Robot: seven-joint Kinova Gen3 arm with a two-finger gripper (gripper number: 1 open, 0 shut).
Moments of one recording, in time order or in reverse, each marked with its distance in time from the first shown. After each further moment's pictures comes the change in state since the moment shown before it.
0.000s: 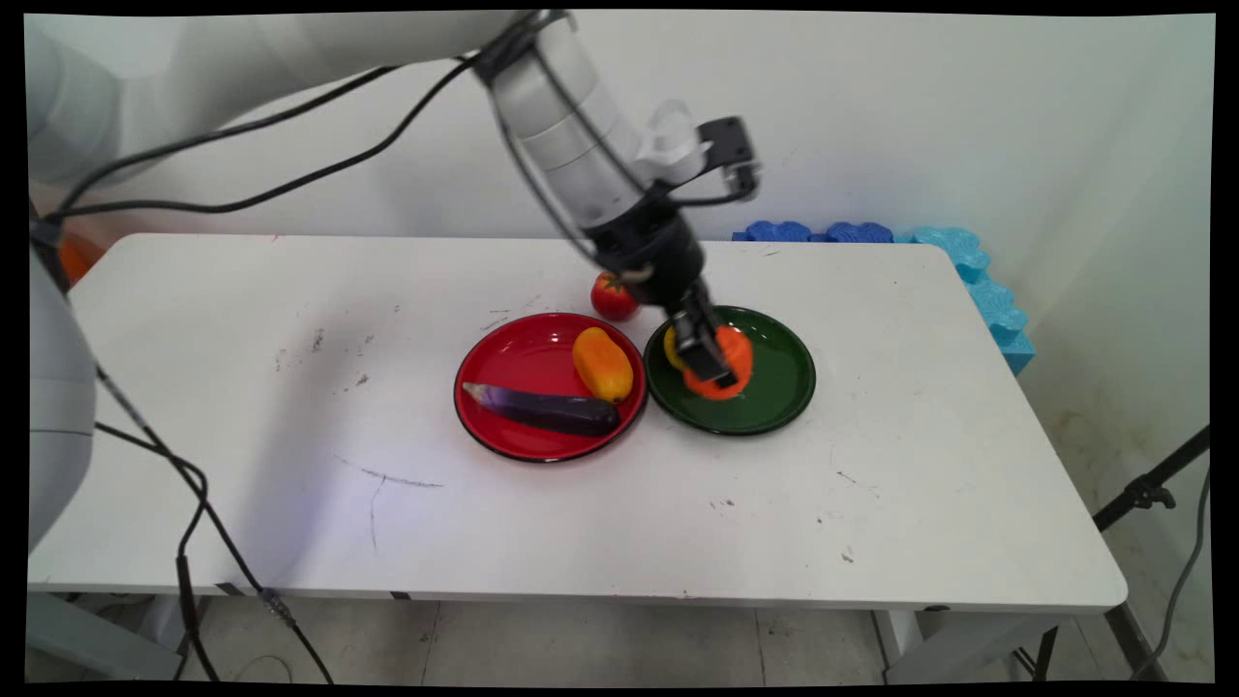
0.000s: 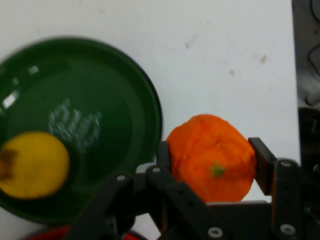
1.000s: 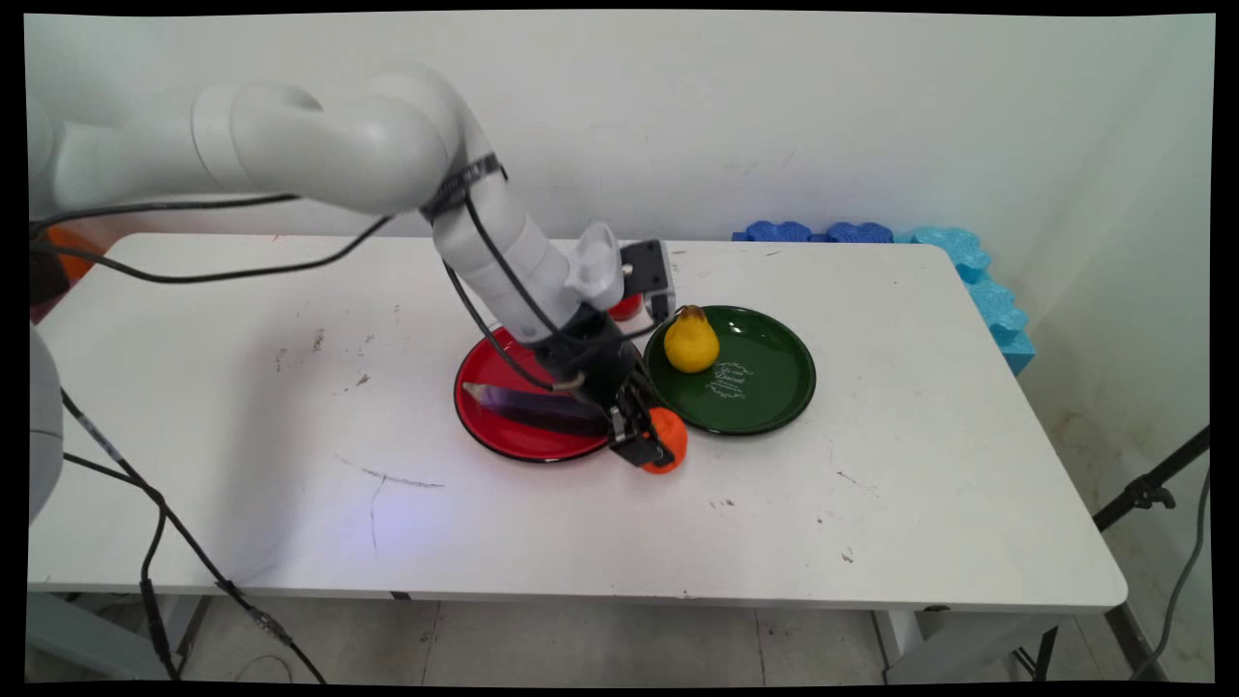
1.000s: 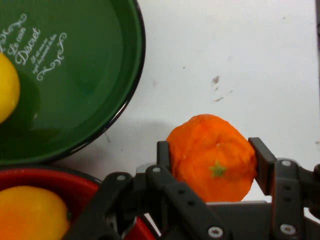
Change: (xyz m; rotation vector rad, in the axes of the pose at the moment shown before) arm -0.092 0.019 0.059 0.007 -0.013 -0.041
